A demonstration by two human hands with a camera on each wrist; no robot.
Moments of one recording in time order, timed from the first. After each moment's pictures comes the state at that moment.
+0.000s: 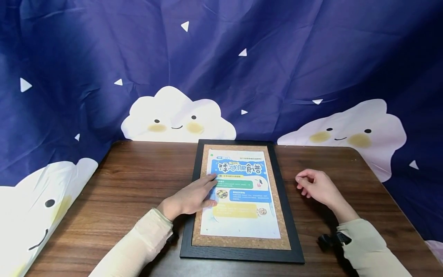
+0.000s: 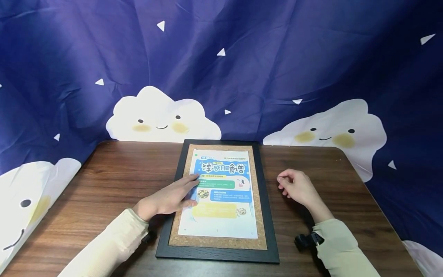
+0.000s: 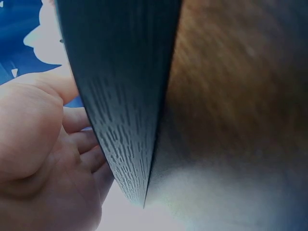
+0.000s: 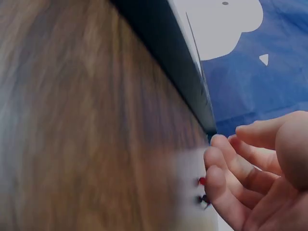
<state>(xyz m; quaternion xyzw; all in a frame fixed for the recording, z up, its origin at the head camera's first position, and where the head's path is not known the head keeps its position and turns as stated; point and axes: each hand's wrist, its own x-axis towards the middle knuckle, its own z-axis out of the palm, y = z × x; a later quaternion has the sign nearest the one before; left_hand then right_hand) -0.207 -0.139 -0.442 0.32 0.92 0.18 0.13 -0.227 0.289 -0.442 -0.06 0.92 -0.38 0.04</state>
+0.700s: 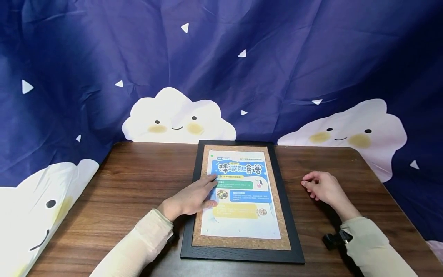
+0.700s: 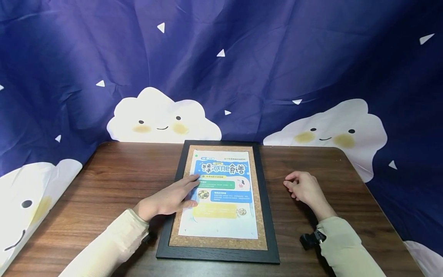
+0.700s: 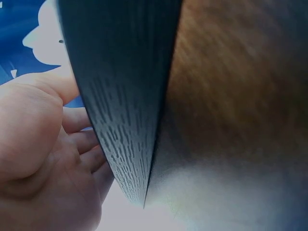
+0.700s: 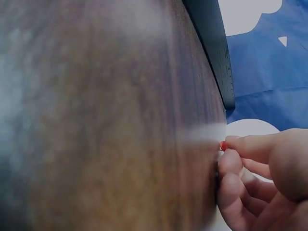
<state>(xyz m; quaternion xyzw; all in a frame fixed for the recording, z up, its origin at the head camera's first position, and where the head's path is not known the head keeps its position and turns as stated) -0.206 -0.140 -0.443 0.33 0.92 0.17 0.12 -0.234 0.308 -0.452 0.00 0.95 -0.31 0.05</state>
